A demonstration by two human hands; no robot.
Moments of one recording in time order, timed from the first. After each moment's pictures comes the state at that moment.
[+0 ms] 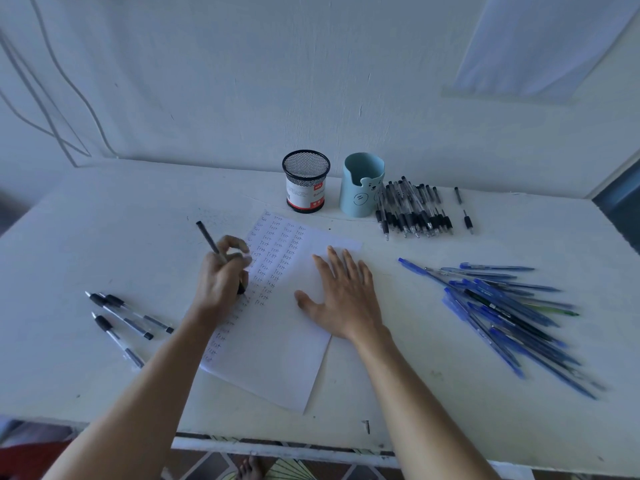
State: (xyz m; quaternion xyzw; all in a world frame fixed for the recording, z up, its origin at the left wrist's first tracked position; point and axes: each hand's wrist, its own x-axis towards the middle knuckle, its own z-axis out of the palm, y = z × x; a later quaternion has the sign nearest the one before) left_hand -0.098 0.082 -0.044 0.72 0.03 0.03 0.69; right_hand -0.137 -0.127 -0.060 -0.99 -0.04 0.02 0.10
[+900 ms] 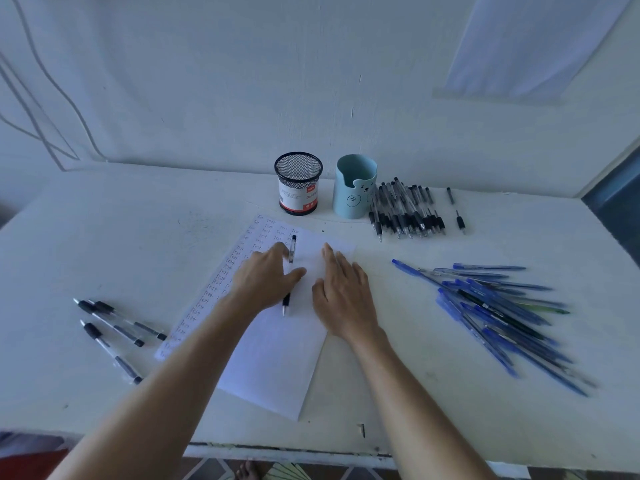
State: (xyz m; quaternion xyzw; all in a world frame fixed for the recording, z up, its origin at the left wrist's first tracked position) left_hand -0.081 0.025 -0.035 0.97 -0.06 -0.07 0.21; right_hand -0.137 -0.131 -0.063 -0.98 -0.01 -0.04 0.20
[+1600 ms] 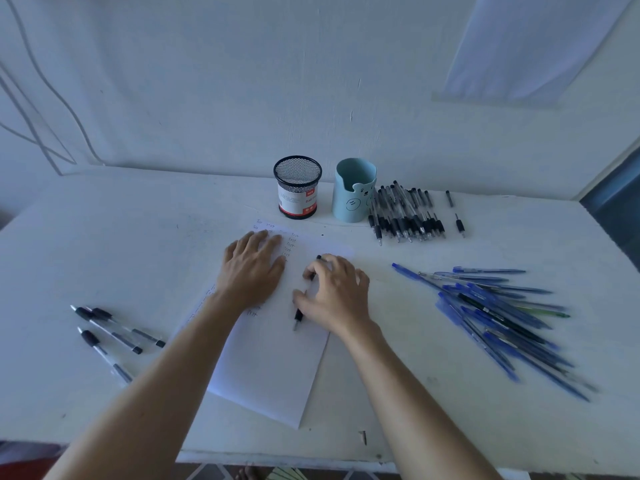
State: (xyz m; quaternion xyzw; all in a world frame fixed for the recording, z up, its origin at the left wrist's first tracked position) left_hand -0.056 0.046 -0.058 0.98 -0.11 0.03 0.15; right_hand -0.127 -0.119 -0.046 -0.97 0.03 -0.01 0.24
